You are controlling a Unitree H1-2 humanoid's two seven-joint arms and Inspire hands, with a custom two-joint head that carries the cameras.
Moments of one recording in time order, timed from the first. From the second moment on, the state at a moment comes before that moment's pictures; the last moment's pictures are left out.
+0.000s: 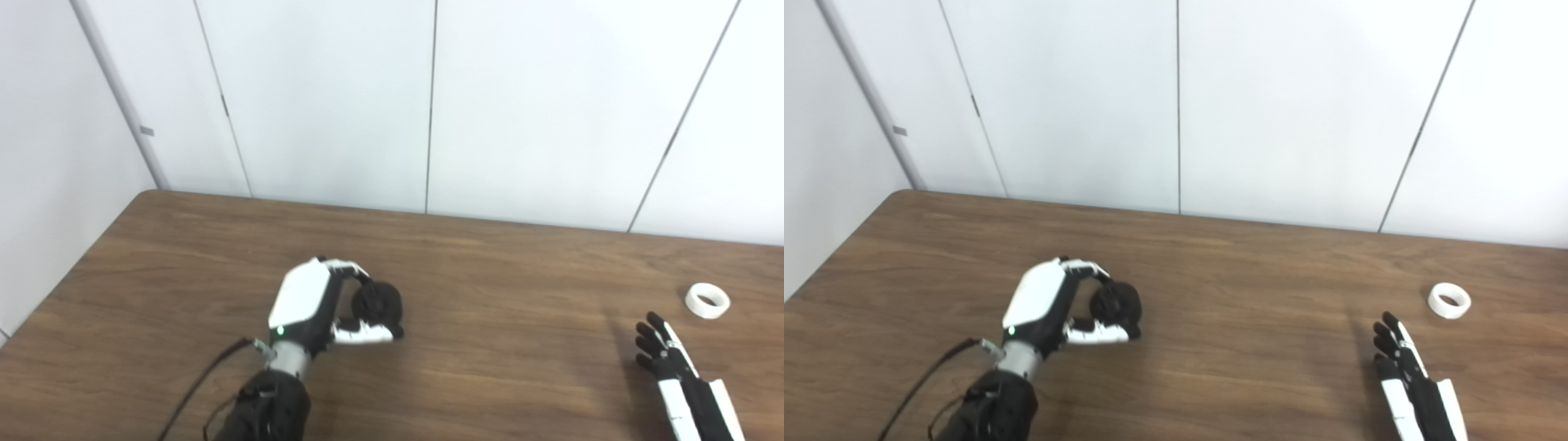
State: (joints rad) left arm -0.12 0.26 -0.31 -0.24 0.76 0.37 0.02; right arm 0.09 -0.16 -0.02 -0.21 -0.14 0.04 0.02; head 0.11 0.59
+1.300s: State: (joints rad) left arm 0.09 0.18 -0.47 -0.24 0.89 0.06 0.00; right arm 0.07 -0.08 0.06 -0.38 -0.25 0.31 0.01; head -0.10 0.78
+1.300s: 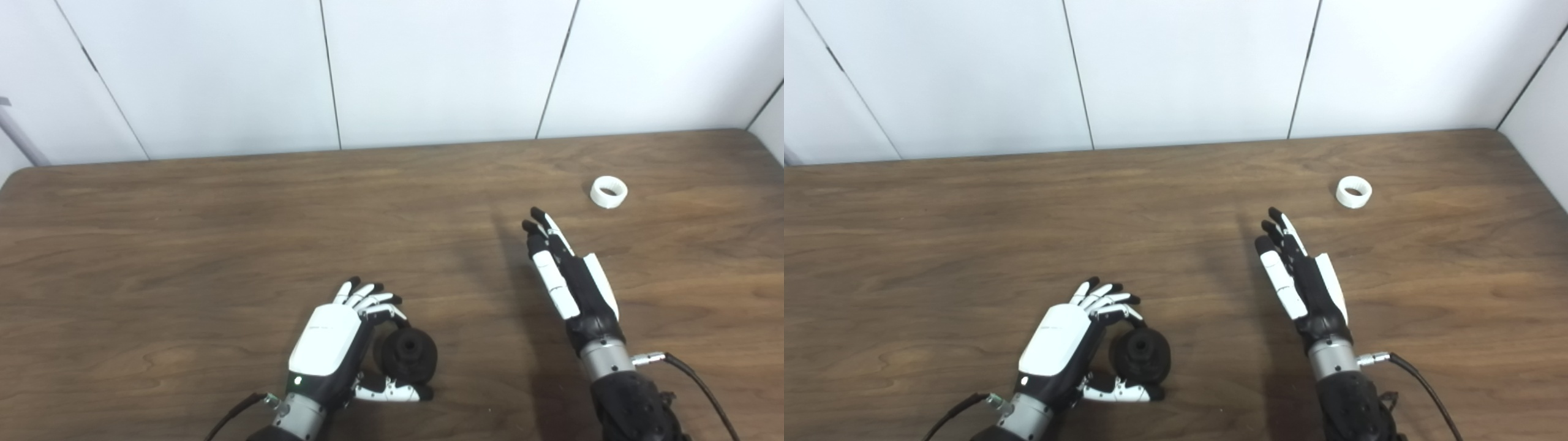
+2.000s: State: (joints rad) left arm 0.09 0.18 -0.45 -0.23 0.89 0.04 -0.02; right arm 0.02 -0.09 0.04 -0.41 -0.25 0.36 0.01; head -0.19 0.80
